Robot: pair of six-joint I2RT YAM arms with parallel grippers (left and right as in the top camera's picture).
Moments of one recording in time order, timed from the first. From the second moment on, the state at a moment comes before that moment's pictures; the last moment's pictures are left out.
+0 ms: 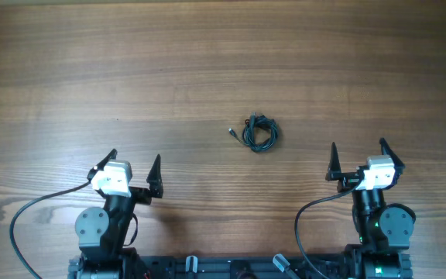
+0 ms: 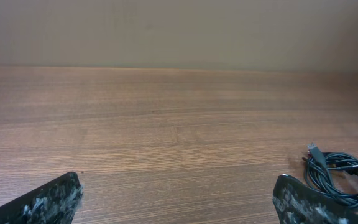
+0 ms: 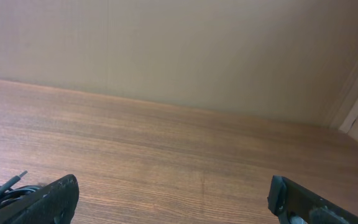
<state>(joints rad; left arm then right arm) 0.03 0.01 0.08 -0.23 0.19 -0.05 -0.04 0.02 0.01 0.00 -0.07 -0.14</state>
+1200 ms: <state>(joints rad) 0.03 0.01 0.08 -0.14 0.29 -0.22 -0.04 0.02 0.01 0.00 -0.07 -0.14</state>
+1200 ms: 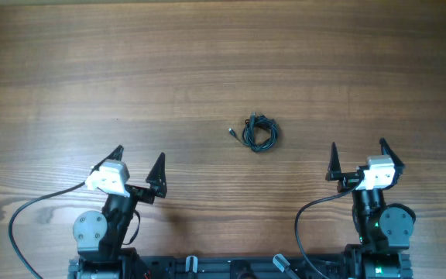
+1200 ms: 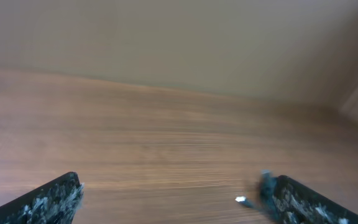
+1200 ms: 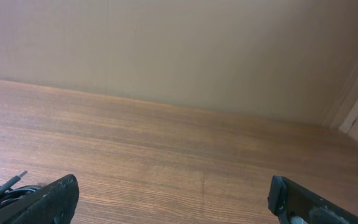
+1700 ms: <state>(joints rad) 0.02 0.48 0.58 -0.39 0.40 -0.42 -0.04 0.02 0.01 0.00 -0.07 -0.14</state>
